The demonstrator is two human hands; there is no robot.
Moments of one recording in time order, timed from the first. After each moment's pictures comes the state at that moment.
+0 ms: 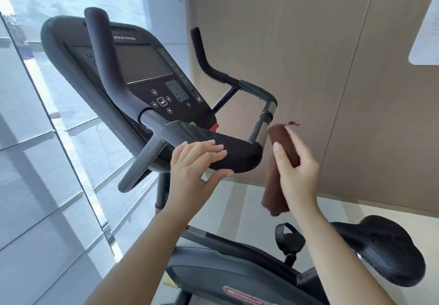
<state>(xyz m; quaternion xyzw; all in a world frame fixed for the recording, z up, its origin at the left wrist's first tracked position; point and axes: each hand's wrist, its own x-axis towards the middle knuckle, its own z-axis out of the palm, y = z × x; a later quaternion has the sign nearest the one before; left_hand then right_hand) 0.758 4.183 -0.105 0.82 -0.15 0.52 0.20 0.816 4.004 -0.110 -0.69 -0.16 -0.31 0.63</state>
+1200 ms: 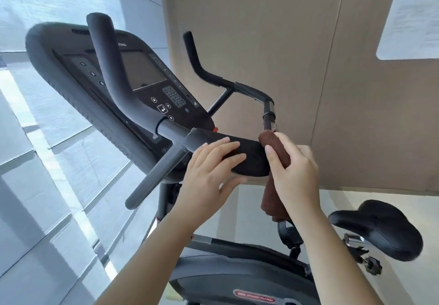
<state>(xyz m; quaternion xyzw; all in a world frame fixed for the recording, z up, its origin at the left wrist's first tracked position) 0.759 4.226 -0.097 0.83 -0.28 0.47 0.13 0.780 4.060 -0.096 -0.80 -0.09 -0.35 0.48</state>
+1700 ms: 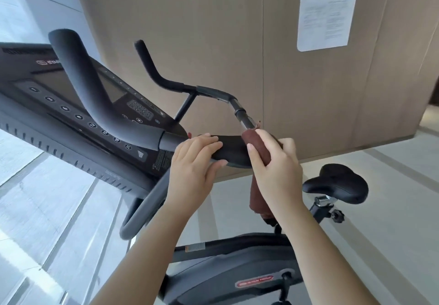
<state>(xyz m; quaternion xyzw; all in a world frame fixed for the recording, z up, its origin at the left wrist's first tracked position) 0.776 4.281 -0.074 0.80 -0.34 0.46 0.20 0.736 4.127 -0.083 -0.82 0.06 -0.43 0.37</state>
